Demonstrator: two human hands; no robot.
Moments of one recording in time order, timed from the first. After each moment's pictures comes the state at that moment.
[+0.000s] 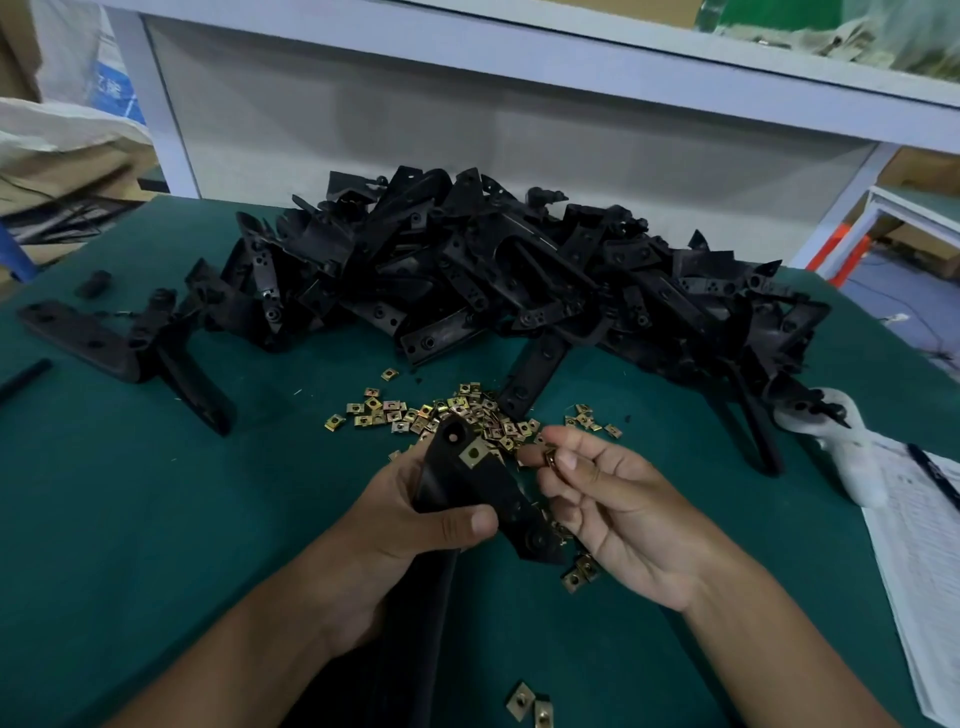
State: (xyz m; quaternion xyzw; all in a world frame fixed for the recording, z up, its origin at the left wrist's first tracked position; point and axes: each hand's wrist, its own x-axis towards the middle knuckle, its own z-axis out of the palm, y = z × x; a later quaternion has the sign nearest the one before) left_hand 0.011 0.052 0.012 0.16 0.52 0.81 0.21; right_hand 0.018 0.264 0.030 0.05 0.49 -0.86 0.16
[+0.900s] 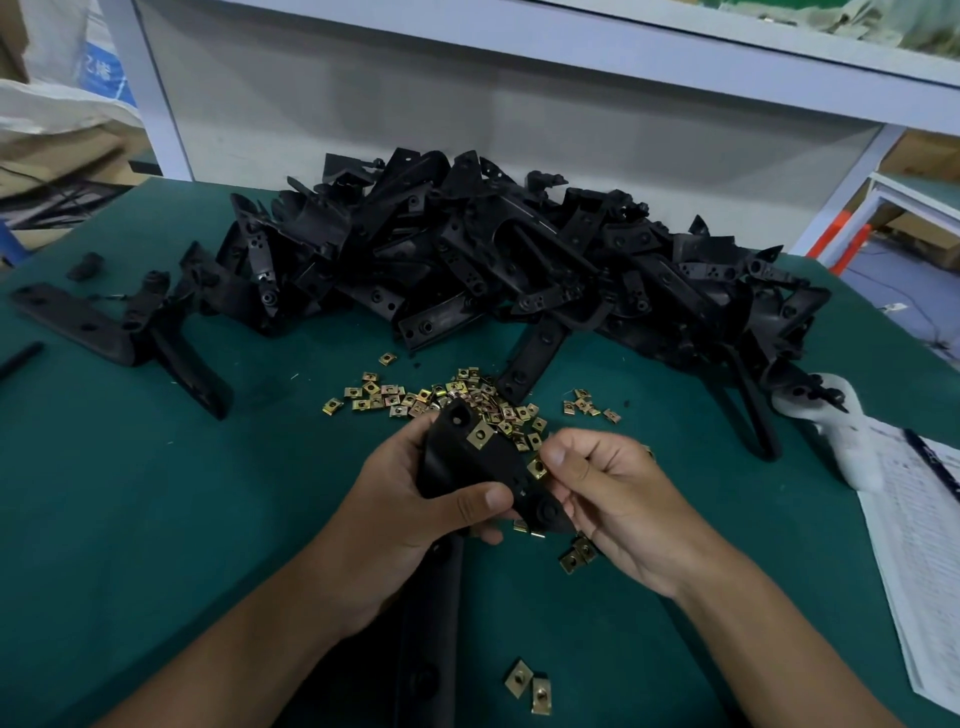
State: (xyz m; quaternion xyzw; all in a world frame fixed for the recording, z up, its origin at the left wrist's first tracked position) left_hand 0.022 0.059 0.018 0.12 0.56 0.81 0.15; right_hand 0.023 0.260 0.028 -0.07 0.66 -0.74 0.14
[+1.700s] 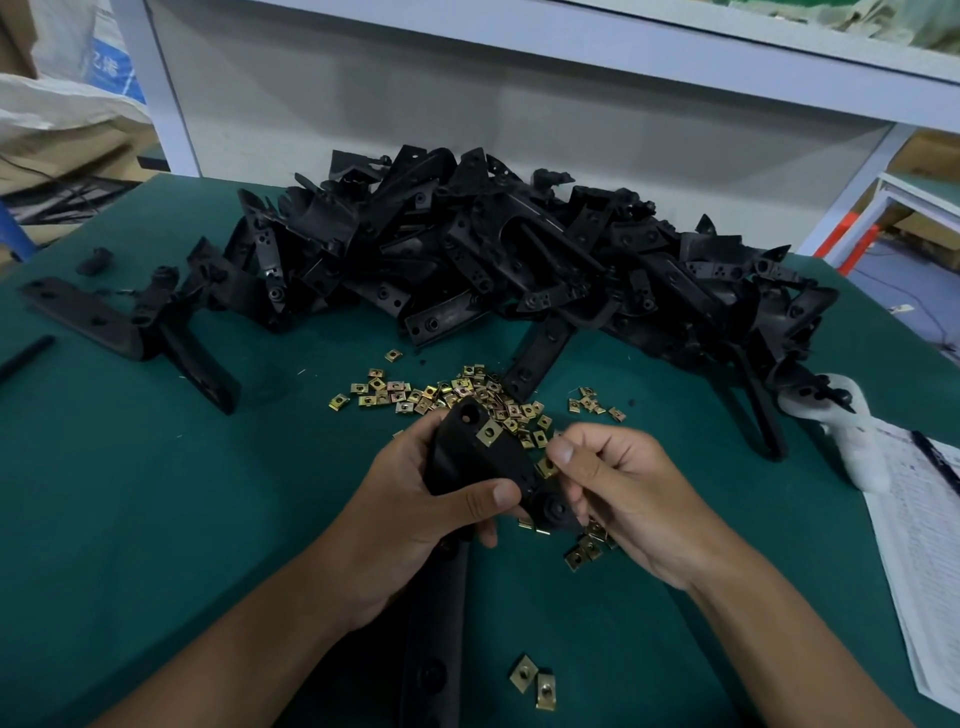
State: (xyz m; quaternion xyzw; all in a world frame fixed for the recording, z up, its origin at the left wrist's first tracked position) left_hand 0.021 0.056 0.012 0.14 0.58 0.79 0.16; right_hand 0.022 0.265 0.031 -0.09 0.70 -0.70 0.11
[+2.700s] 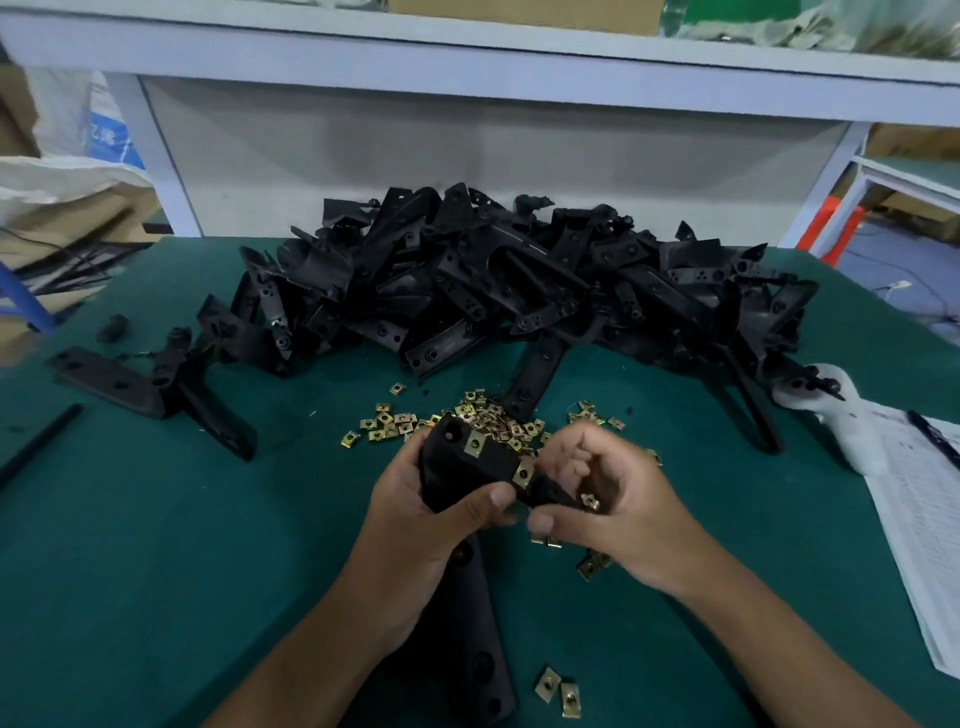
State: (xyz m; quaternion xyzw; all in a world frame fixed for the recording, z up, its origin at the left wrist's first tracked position) left_hand 0.024 0.061 0.014 0.11 0.55 0.82 0.07; right_hand 0.029 0.264 0.022 -0.17 0.79 -0.59 -0.02
